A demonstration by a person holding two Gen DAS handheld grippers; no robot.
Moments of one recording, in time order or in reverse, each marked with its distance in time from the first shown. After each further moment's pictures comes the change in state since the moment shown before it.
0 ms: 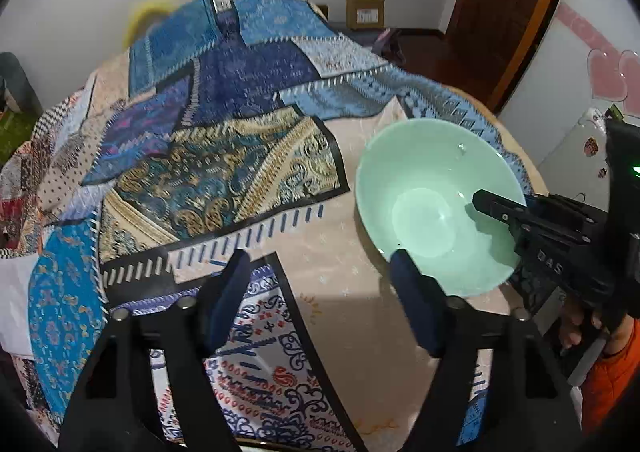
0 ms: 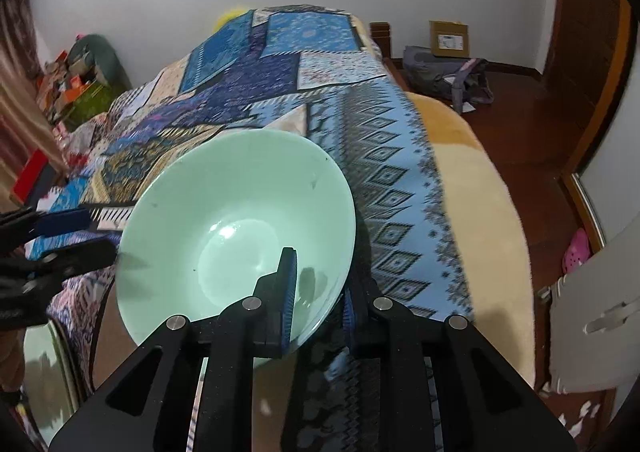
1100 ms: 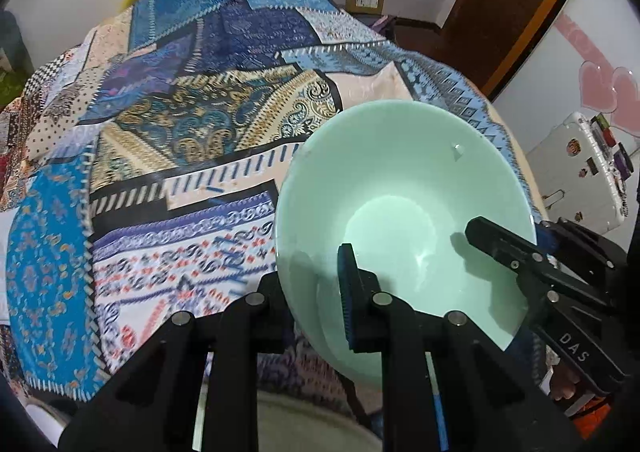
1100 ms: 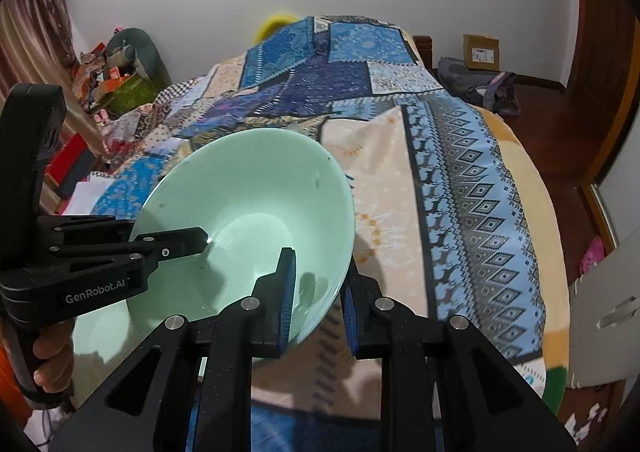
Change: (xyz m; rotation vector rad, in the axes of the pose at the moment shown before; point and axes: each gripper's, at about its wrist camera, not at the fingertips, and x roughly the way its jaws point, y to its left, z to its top) left arm -0.025 0.017 -0.044 -0.077 0.048 -0.085; right arm -0.041 0.075 -0.021 -0.033 -0.023 0.087
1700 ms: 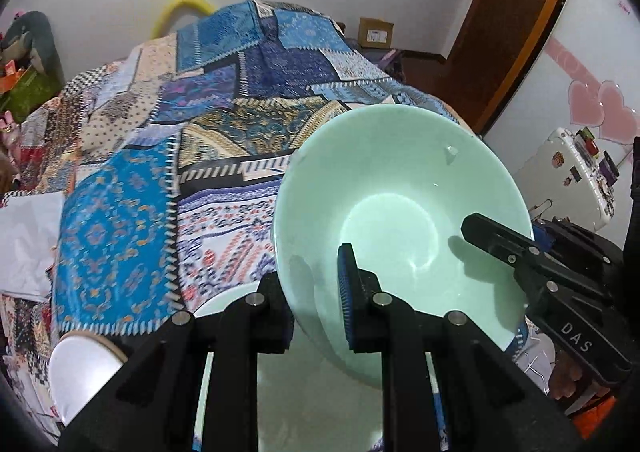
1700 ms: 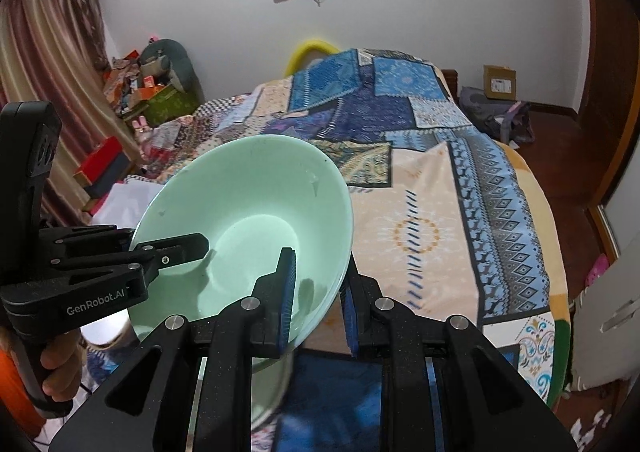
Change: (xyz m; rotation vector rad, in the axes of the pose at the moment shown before) left arm -0.114 0.014 -0.060 -0.030 -0.124 0.042; right arm -0.058 0.073 -0.015 -0.053 -0.089 0.053
